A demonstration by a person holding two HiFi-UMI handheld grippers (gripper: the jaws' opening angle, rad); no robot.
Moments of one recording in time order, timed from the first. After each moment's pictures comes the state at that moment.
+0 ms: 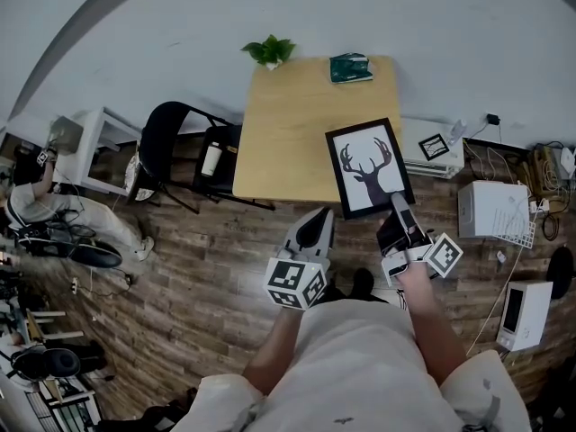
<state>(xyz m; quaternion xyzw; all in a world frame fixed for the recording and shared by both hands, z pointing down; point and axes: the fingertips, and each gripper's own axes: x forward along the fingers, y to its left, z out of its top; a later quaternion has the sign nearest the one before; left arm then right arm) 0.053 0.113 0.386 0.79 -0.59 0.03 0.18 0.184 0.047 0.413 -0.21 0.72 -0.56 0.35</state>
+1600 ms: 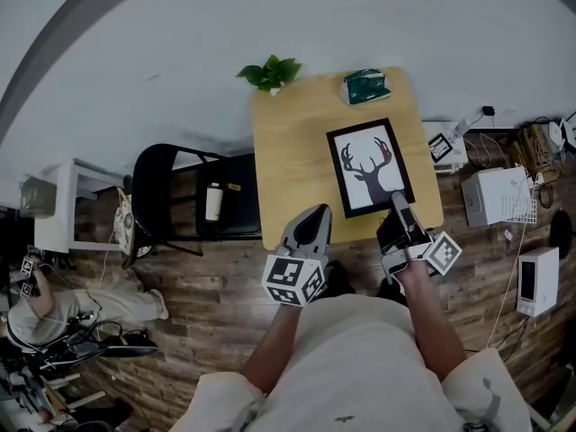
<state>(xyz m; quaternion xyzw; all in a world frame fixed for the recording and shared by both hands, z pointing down) -0.144 -0.021 0.404 0.84 -0.50 0.04 0.20 0.005 -0.056 0.424 -0.31 0.69 -0.53 0.38</state>
